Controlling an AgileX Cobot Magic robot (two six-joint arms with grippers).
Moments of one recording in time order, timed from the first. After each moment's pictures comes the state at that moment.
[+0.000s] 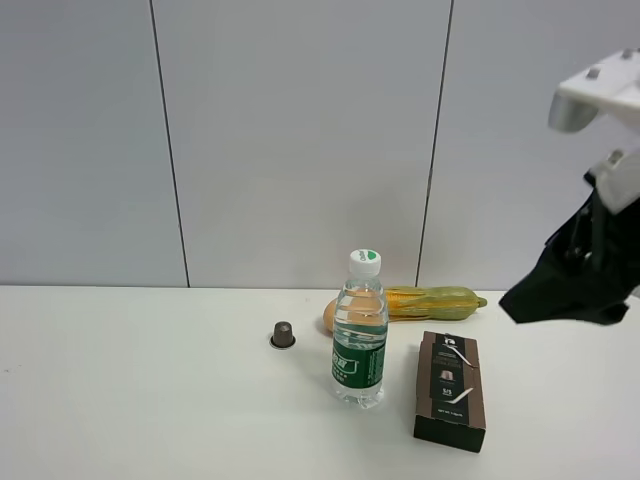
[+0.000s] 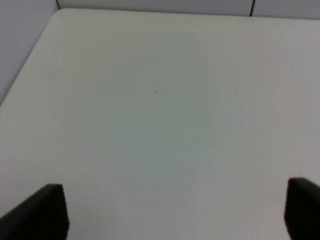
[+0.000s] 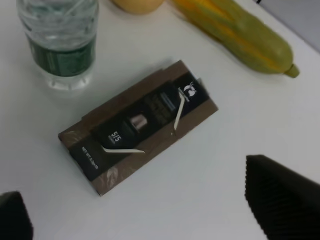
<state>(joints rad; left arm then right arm) 0.20 -0.01 -0.51 -0.09 1.05 0.06 0.38 1.18 -0.71 0.17 0.44 -0.66</state>
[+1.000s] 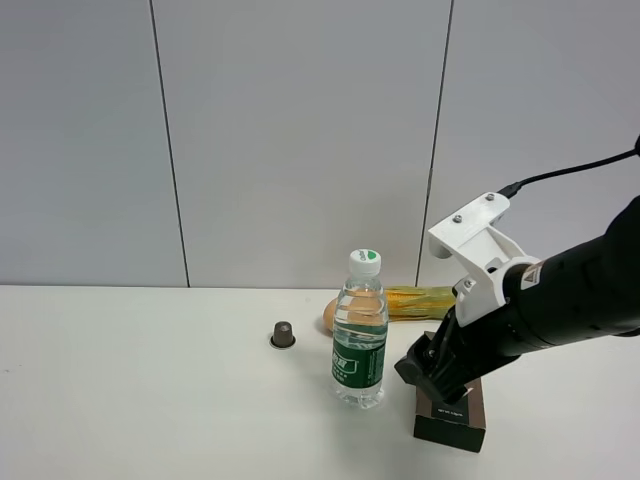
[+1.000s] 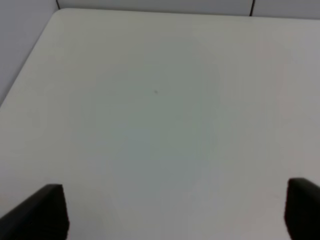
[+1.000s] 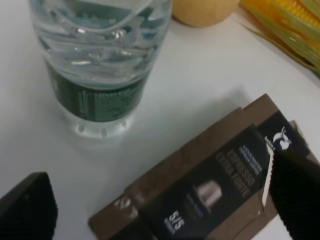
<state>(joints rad) 0.20 -0.01 -0.51 -0.09 1.05 0.06 0.53 1.64 -0.62 0.28 -0.21 -0.66</state>
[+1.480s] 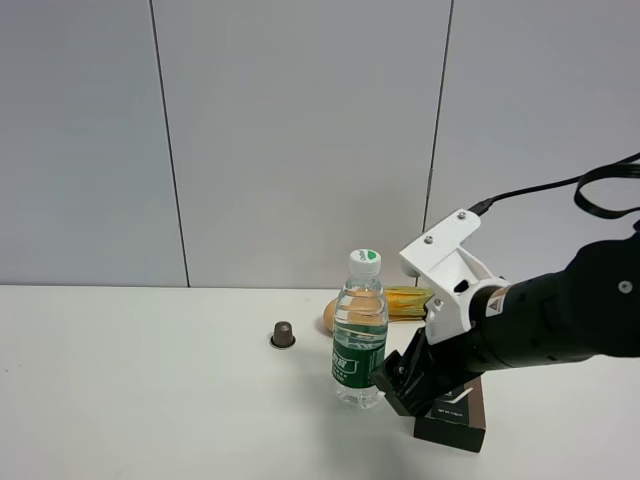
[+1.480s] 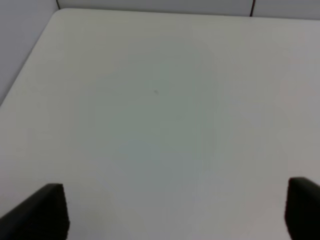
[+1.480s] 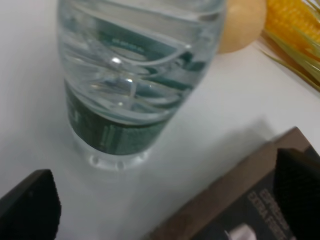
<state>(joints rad) 0.20 -0.01 -0.51 -0.09 1.05 0.06 0.60 1.75 -0.62 0.28 -0.40 -0.64</state>
